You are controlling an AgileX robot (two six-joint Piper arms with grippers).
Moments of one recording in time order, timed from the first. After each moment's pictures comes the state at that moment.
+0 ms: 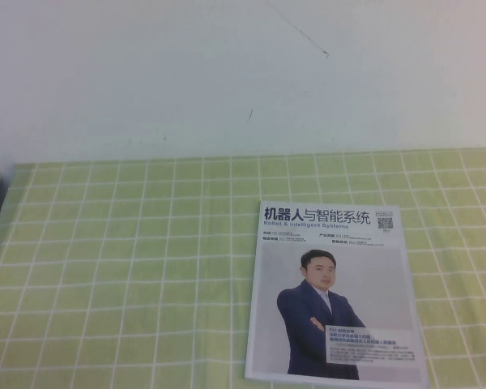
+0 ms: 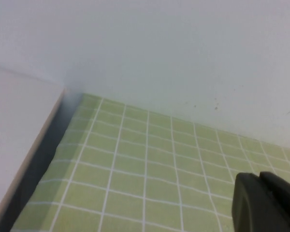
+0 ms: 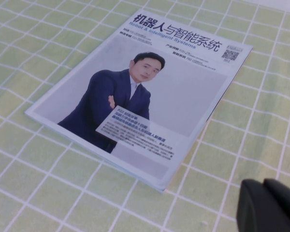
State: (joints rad) right arm 0.16 0.31 -0.35 0.37 0.74 -0.44; left arm -0.11 0.01 0.02 0.69 0.16 -1.07
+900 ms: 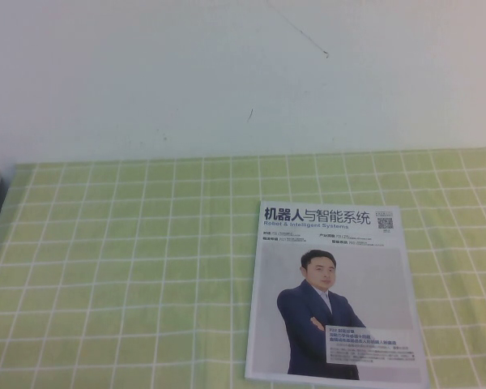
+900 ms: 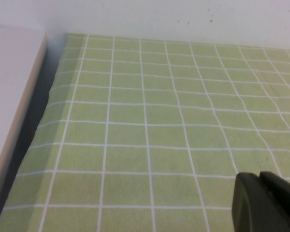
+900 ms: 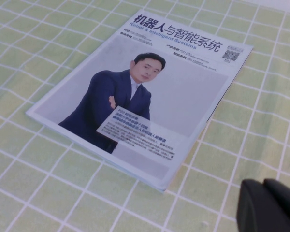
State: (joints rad) right arm 0.16 0.31 -0.35 0.37 0.74 -0.44; left arm -0.06 -0.01 0.02 -0.08 0.35 -0.12
